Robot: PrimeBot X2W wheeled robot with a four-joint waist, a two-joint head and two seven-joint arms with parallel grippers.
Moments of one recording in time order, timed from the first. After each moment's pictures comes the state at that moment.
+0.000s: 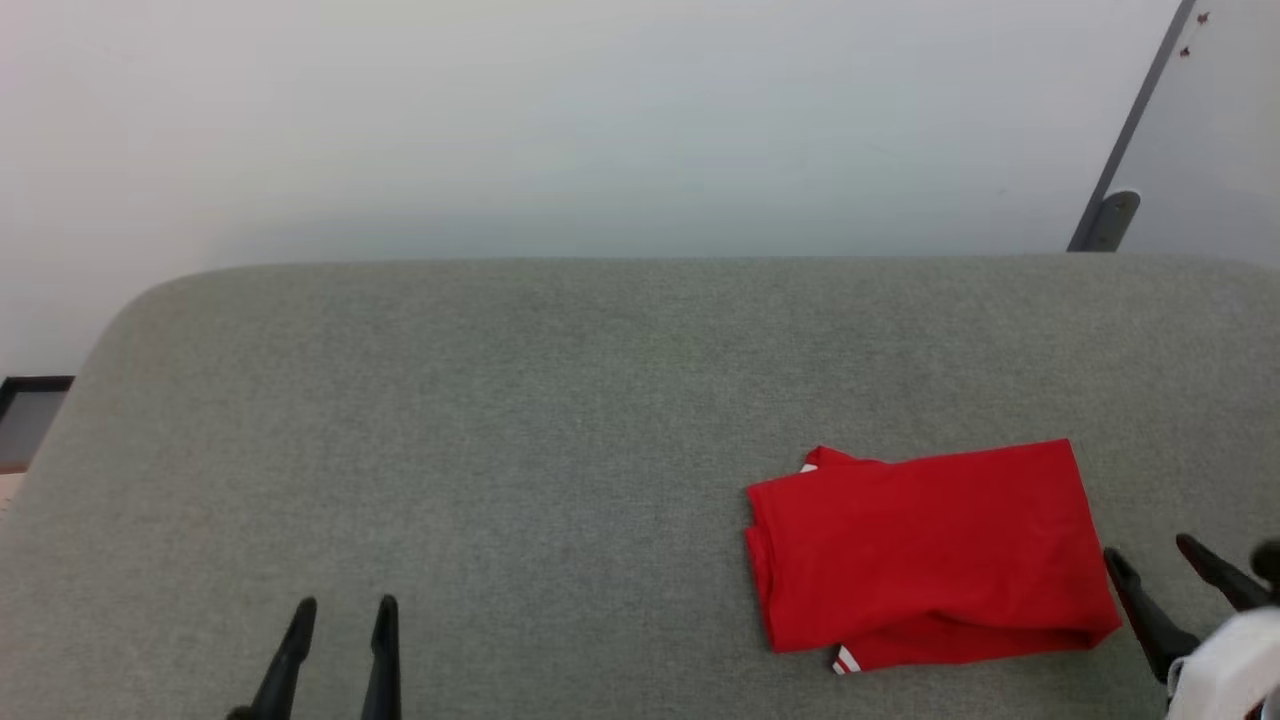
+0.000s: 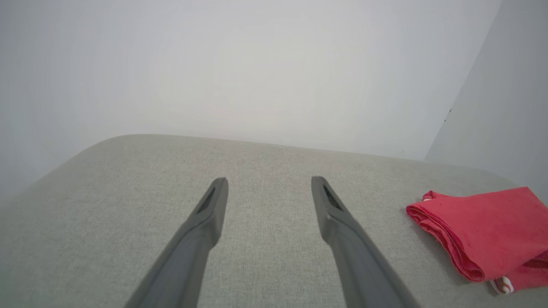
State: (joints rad) left arm 0.21 0.11 0.03 -0.03 -0.25 -0.13 -0.26; right arm 0.00 -0.45 0.08 0.09 0.46 0.13 0.13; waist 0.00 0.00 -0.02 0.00
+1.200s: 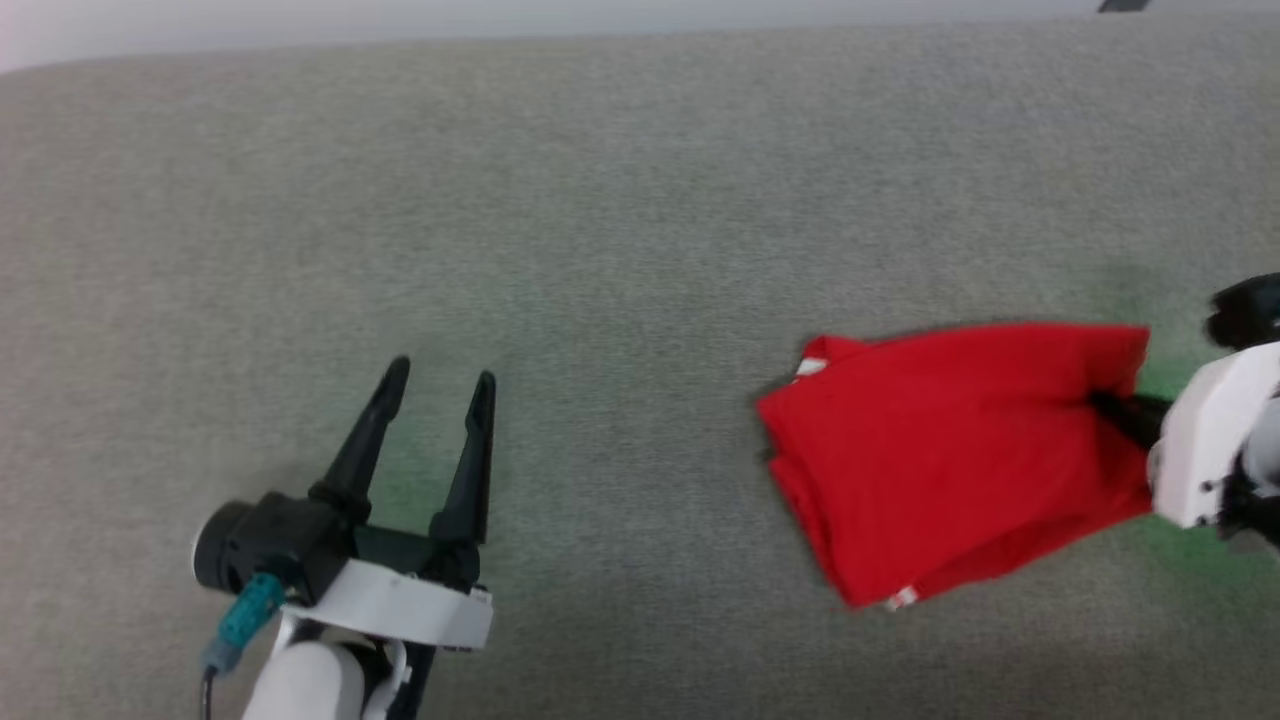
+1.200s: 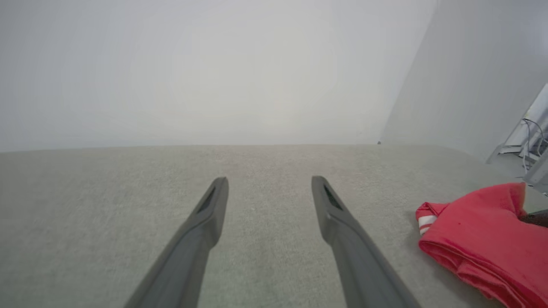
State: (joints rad) left arm -0.19 0.15 -0.13 0.05 -0.24 -0.13 -0.26; right arm -0.60 -0.59 0.44 0.48 0.82 0.13 0.50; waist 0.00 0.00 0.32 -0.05
